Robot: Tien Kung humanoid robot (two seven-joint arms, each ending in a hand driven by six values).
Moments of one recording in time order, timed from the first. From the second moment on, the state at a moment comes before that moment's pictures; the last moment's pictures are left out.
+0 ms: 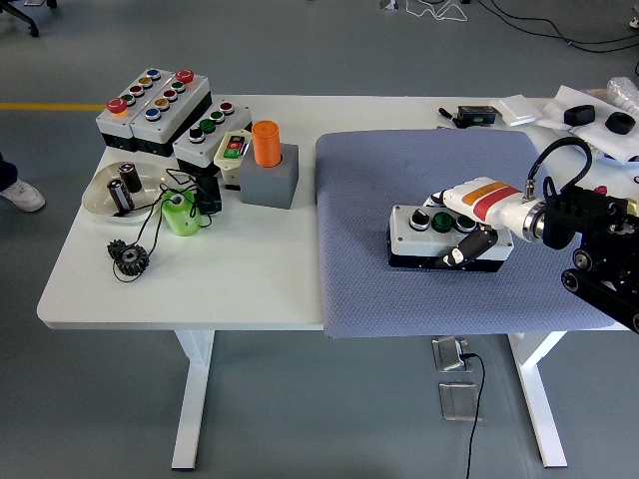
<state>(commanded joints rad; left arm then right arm) -0.16 0.00 -0.74 -0.18 -0.11 0.34 -0.09 1.04 -0.43 0.15 0.89 -1.66 -0.11 0.16</state>
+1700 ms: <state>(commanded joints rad) -0.13 0.00 -0.76 -0.18 -0.08 0.34 -0.09 0.96 -0.51 0.22 1.03 -1.60 -0.13 0.14</state>
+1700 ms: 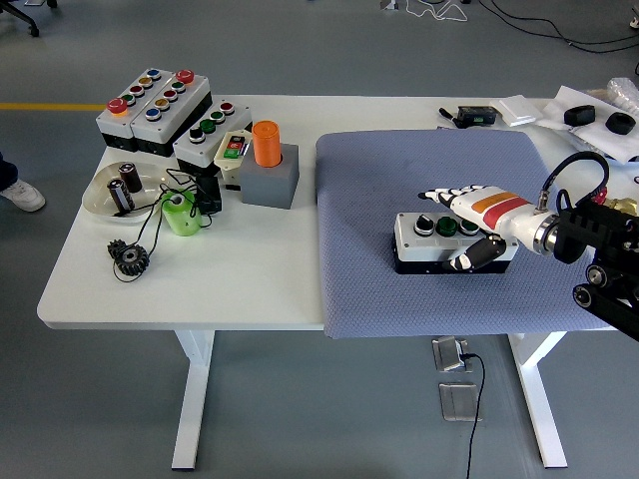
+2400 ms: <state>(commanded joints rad) -0.14 0.00 -0.76 -0.18 -0.08 0.34 -0.10 0.86 -0.73 0.45 1.28 -1.33 -0.22 0.08</state>
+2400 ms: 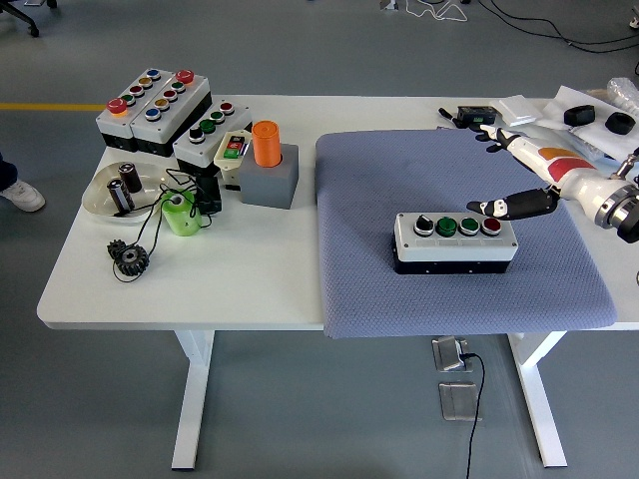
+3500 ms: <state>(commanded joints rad) -0.14 0.00 -0.76 -0.18 -0.08 0.34 -0.10 0.82 -0.80 0.42 1.33 -1.14 -0.07 -0.06</state>
